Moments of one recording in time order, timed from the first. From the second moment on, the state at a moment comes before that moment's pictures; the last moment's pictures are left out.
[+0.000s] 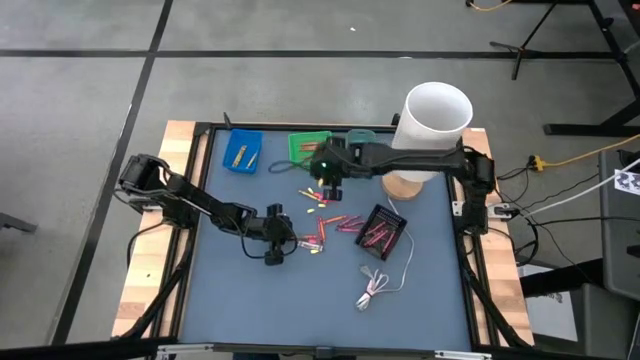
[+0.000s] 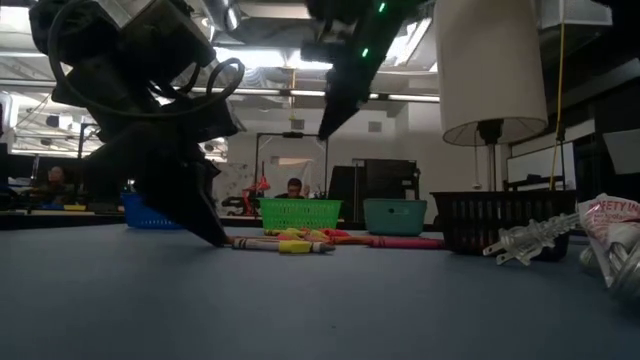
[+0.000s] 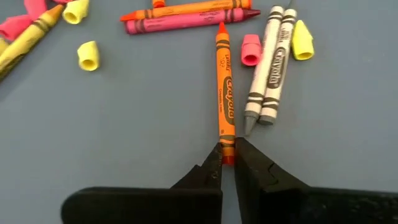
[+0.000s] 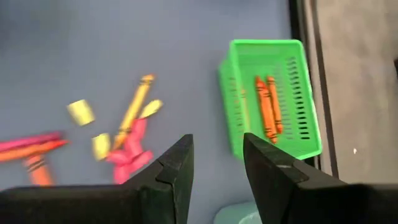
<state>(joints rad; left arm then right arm) -0.20 1.61 0.56 0.16 -0.22 -0.23 -0.14 1.91 1.66 -0.73 0.26 -0.29</state>
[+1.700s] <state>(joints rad) 0.50 1.34 0.56 0.42 -0.15 0.25 0.20 1.82 1.66 -0.85 0.25 0.07</state>
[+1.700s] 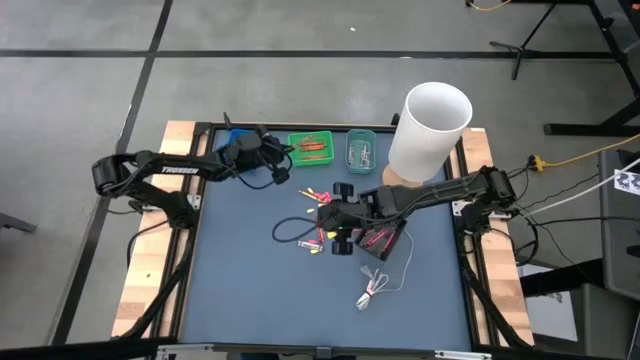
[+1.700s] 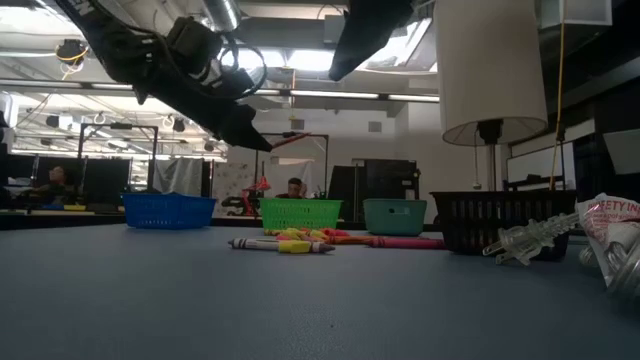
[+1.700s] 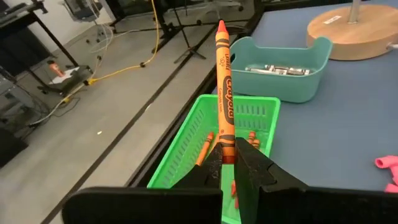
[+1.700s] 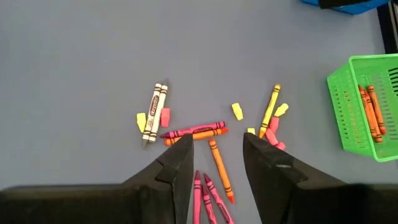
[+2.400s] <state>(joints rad) 0.56 1.63 0.56 0.66 -0.14 0.25 0.20 1.98 1.66 -0.72 0.11 0.09</state>
